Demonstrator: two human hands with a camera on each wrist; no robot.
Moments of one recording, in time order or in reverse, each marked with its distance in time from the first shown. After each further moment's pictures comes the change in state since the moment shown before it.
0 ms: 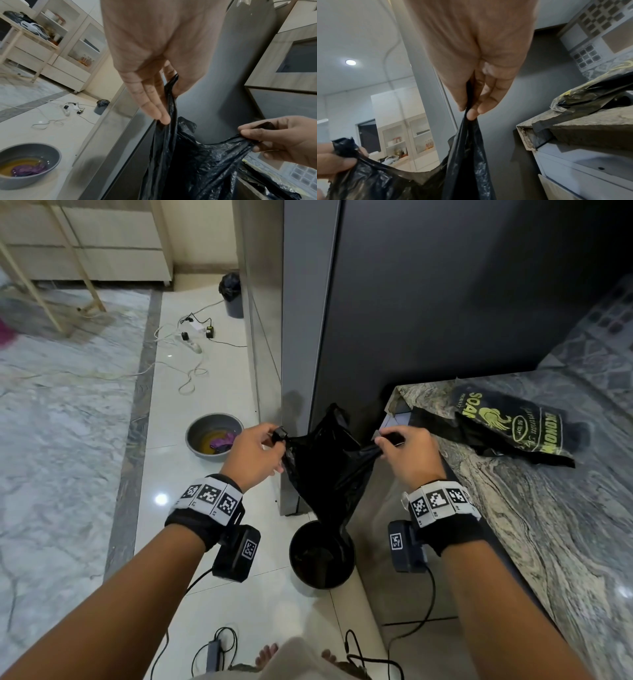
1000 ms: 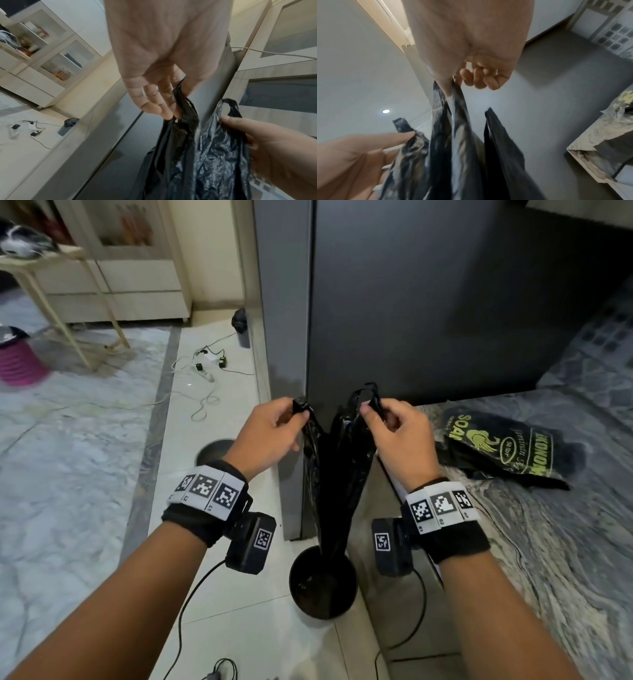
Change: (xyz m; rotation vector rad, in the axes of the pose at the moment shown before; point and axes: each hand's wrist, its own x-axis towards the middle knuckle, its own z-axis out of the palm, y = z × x) left_hand 0.004 0.115 0.020 -0.038 0.036 0.229; right_hand 0.015 -0.048 -0.051 0.254 0.140 -0.329
